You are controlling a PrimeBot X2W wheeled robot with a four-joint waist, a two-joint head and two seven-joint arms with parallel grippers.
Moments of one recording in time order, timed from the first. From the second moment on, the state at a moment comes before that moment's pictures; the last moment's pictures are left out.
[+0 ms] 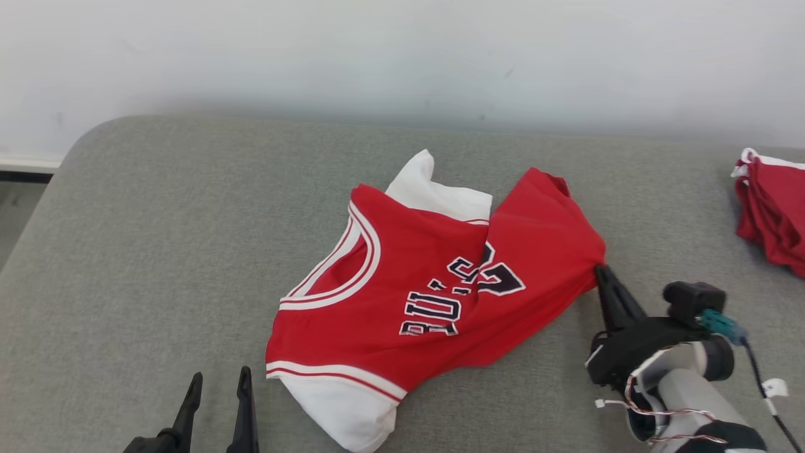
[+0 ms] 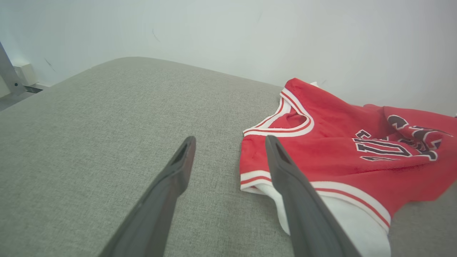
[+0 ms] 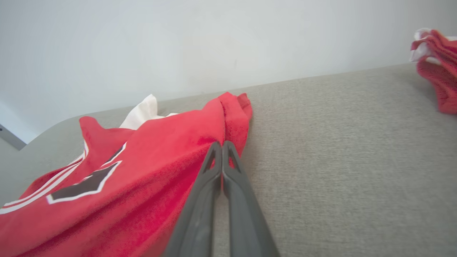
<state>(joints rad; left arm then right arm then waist) -0.01 0.05 -0.03 0.25 -0.28 -0.10 -0.26 -0.49 -0.22 0.26 0.81 0.54 0.13 -0.26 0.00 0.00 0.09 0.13</state>
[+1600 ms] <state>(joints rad) 0.00 0.05 -0.09 0.27 -0.31 -0.08 -0.26 -0.45 -0.20 0.09 0.64 0.29 0.13 -0.22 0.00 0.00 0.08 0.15</state>
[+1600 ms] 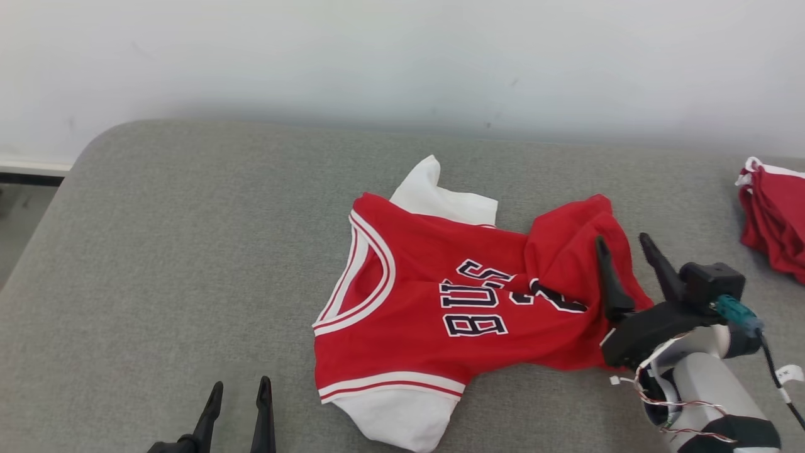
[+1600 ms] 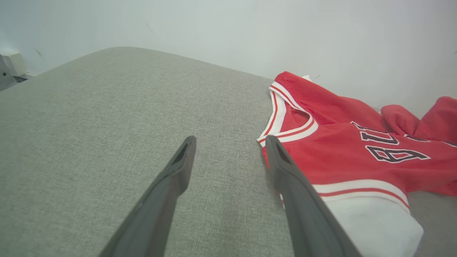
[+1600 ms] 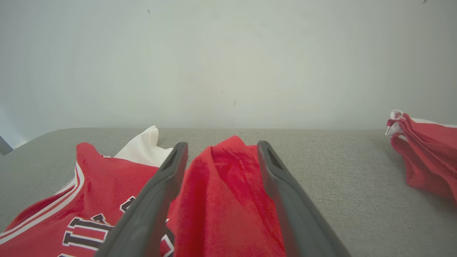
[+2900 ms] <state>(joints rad) -0.09 0.05 -0.26 0.53 -0.41 -0.12 -0.26 -0.10 -0.09 -0.11 0.33 0.25 0.13 -0.26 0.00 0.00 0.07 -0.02</state>
